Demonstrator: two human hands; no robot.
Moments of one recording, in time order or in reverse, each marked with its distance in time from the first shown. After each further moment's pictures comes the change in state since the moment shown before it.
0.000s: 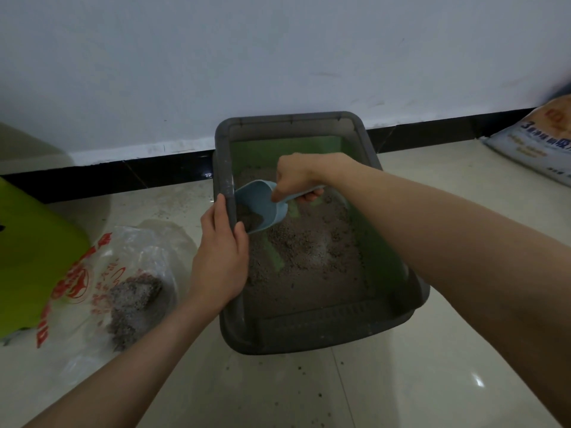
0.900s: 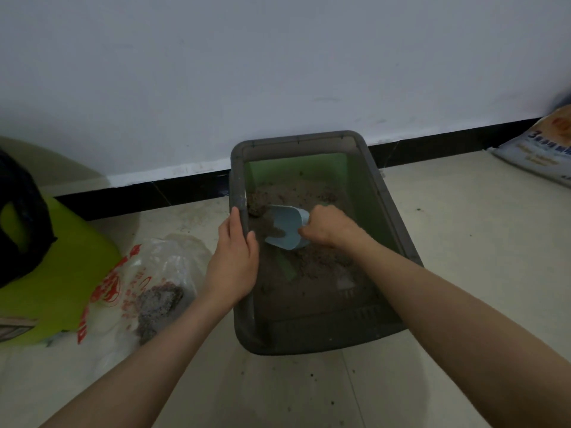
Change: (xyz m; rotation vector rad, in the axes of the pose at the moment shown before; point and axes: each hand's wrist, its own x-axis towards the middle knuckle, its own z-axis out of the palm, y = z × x) left_hand 0.001 0.005 -0.010 0.076 -0.086 -0.039; right_hand -0.025 0.013 0.068 0.238 0.209 0.279
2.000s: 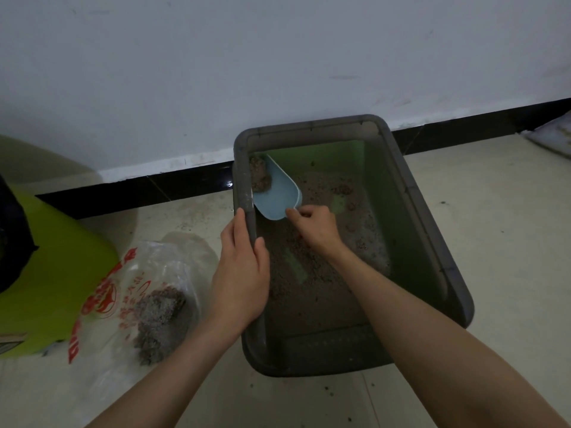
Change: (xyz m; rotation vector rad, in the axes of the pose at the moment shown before) left_hand 0.001 0.000 0.006 -0.076 0.039 -0.004; right_hand 0.057 -0.005 0.060 0.796 0.253 -0.038
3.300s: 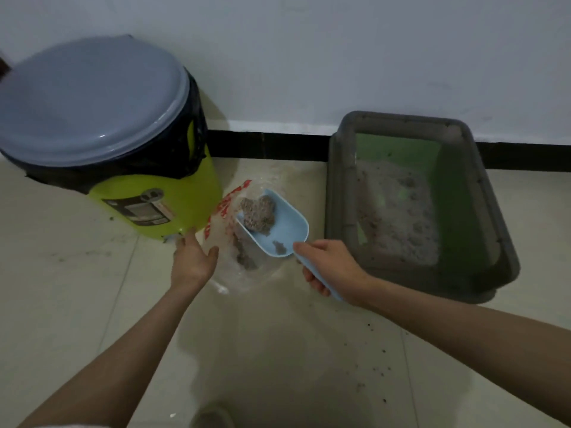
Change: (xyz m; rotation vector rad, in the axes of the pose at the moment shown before) left_hand -0.101 -0.189 -0.127 0.110 0.178 -0.554; right_hand -0.216 -0.070 0.078 0.064 -0.453 0.197
